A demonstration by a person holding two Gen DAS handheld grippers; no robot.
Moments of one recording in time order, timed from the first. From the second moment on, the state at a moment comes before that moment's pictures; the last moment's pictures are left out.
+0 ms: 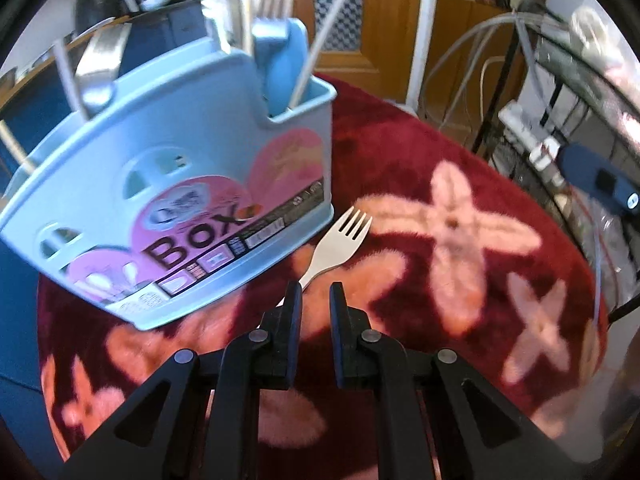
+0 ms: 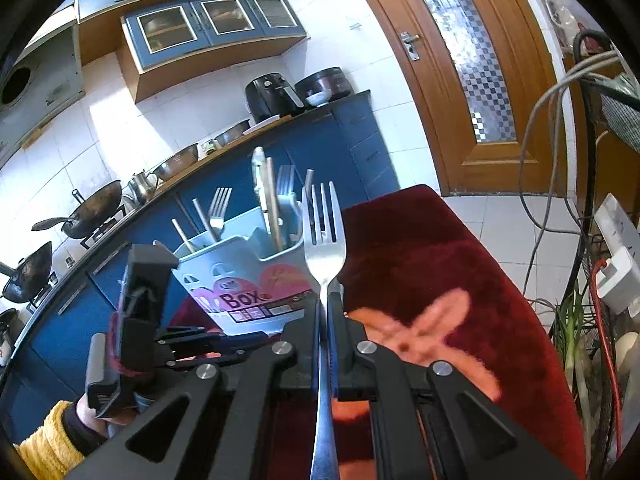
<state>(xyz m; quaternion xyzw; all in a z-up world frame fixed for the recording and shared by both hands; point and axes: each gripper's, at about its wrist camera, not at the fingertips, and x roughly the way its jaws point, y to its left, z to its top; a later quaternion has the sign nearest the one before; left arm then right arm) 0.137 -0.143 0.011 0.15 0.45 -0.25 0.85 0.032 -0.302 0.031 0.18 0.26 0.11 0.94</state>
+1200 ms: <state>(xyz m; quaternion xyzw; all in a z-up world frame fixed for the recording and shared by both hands) 0.123 -0.096 -0.006 0.03 0.53 -0.20 0.82 0.040 -0.294 0.007 0.17 0.32 0.12 0.92</state>
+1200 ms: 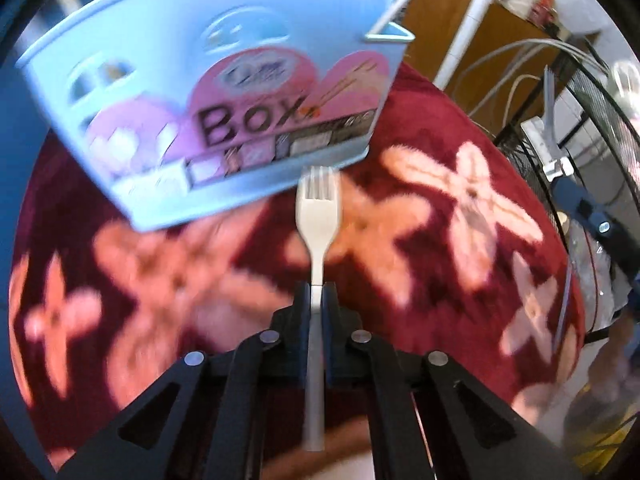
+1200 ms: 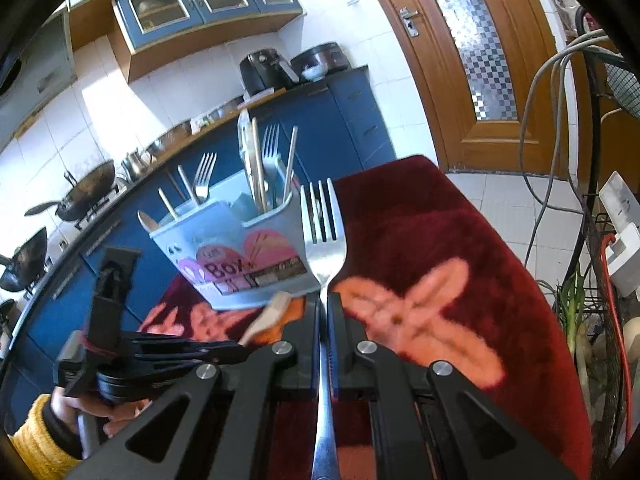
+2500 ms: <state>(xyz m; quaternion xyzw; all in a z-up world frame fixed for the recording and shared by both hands) 0.102 -0.067 0.020 -0.04 0.46 -0.22 0.86 0.064 -0.269 -0.020 0.14 0.43 0.13 0.88</state>
